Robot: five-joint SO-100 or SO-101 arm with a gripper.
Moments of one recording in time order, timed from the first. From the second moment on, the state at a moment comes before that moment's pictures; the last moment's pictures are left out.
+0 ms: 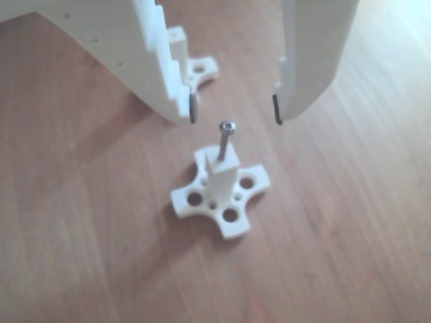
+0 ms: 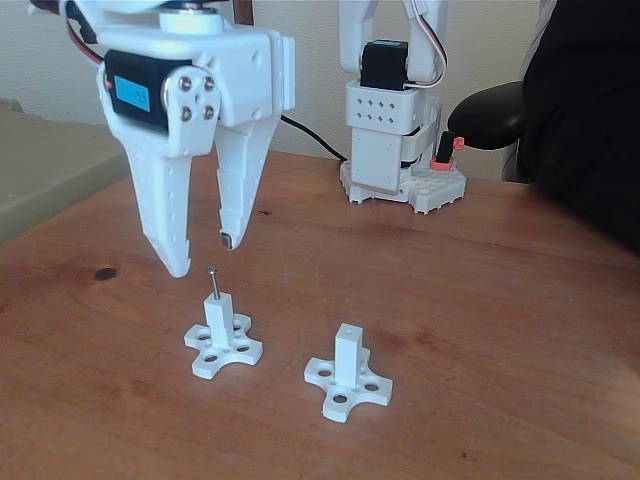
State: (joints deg) arm 8.4 88.2 88.5 80.2 1.6
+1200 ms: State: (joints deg) arm 8.4 83.6 87.5 80.2 1.6
